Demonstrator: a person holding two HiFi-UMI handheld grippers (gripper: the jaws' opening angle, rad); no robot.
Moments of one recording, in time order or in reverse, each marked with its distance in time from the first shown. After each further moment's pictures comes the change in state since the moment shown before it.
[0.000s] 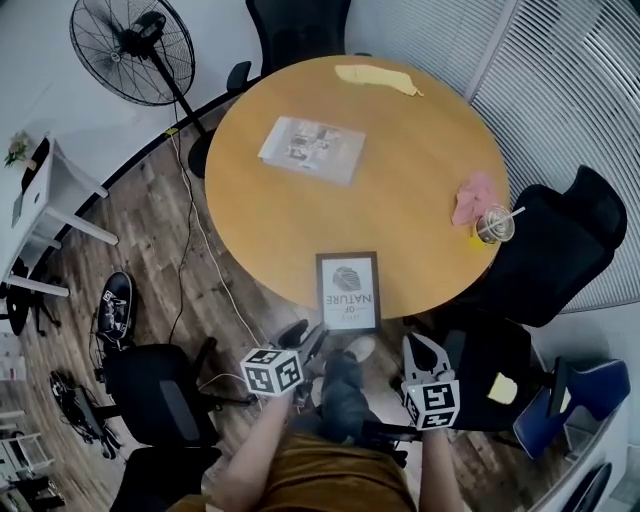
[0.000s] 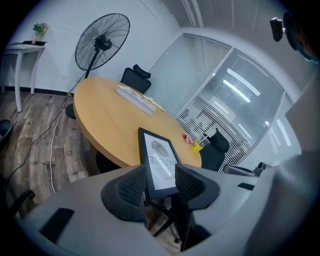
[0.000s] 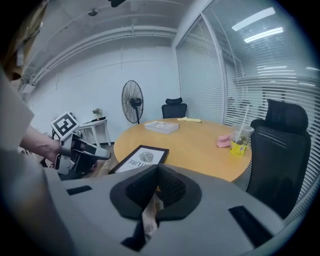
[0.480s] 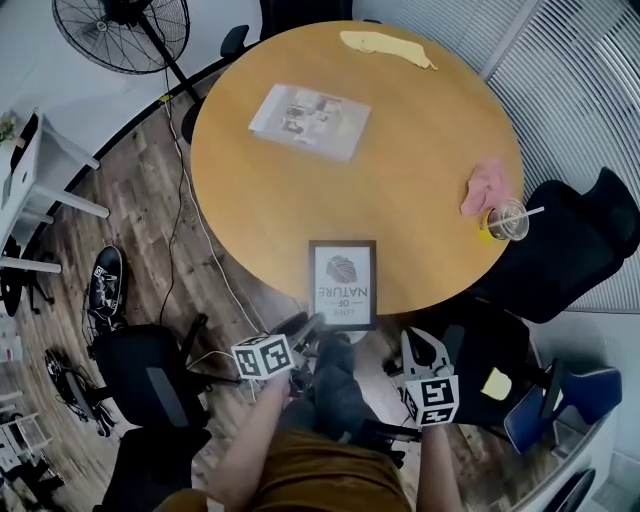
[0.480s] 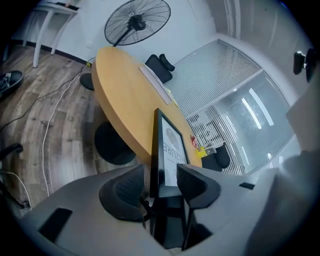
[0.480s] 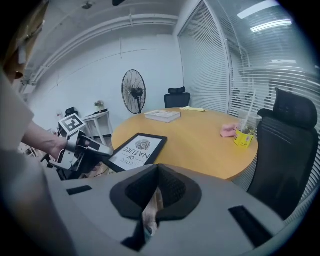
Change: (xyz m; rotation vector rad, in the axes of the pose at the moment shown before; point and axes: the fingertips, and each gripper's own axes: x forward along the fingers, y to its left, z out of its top) left arm 0.040 0.027 -0.029 -0.320 0.058 -0.039; right arm 0.030 -0.015 -0.030 -0.003 0.107 0.049
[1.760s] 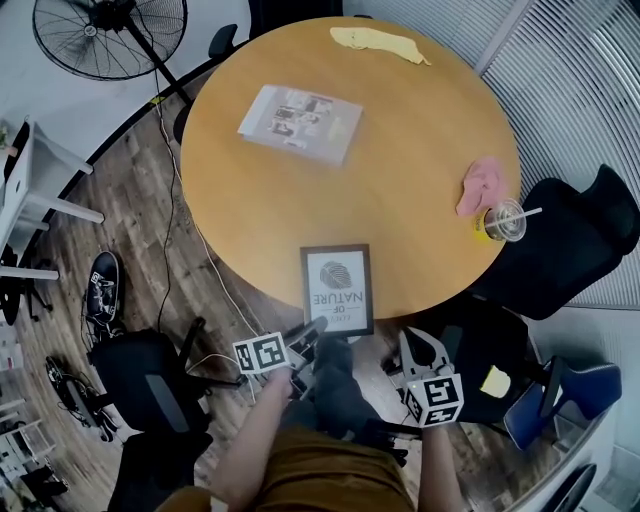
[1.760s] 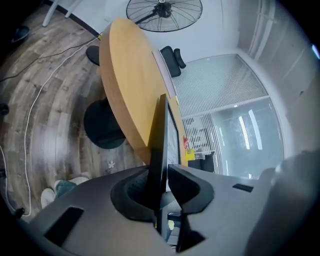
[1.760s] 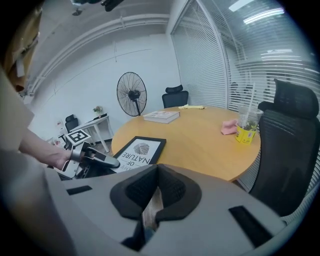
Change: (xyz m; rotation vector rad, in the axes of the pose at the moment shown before) left arm 0.029 -0.012 -0.012 -0.230 0.070 -0.168; right arm 0.007 -0.008 0.009 0.074 0.003 0.031
